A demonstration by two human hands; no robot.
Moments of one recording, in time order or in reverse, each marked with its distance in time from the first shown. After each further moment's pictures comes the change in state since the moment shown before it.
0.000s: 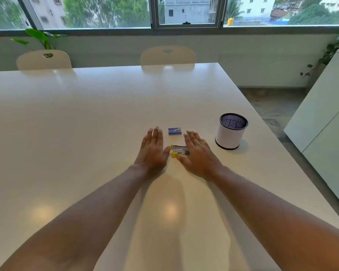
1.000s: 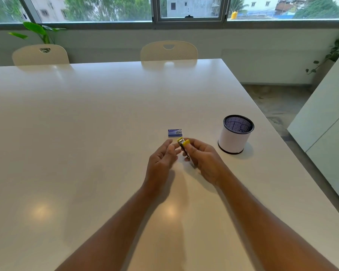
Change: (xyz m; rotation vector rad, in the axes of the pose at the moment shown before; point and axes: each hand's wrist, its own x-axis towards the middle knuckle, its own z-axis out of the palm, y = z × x) left_hand -0.027 0.051 -0.003 -1.420 0.092 -0.268; right_hand 0.004 0.007 -0.007 1.400 -0.067 0.174
